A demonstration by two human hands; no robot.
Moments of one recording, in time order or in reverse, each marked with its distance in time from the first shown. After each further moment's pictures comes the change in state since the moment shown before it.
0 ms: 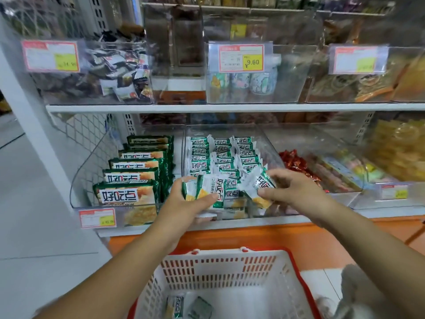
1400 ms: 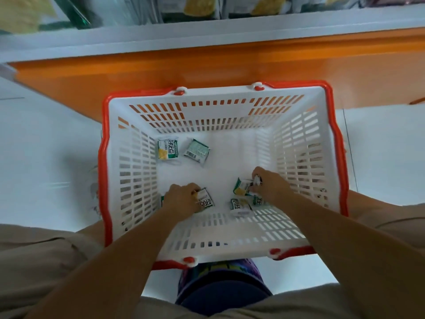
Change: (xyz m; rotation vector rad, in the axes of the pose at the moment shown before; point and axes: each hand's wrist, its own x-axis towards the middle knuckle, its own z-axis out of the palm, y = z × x) left_hand -0.054 -0.390 -0.014 1.144 -0.539 -0.595; right_hand -0.112 0.341 0.196 -0.502 -0.462 0.560
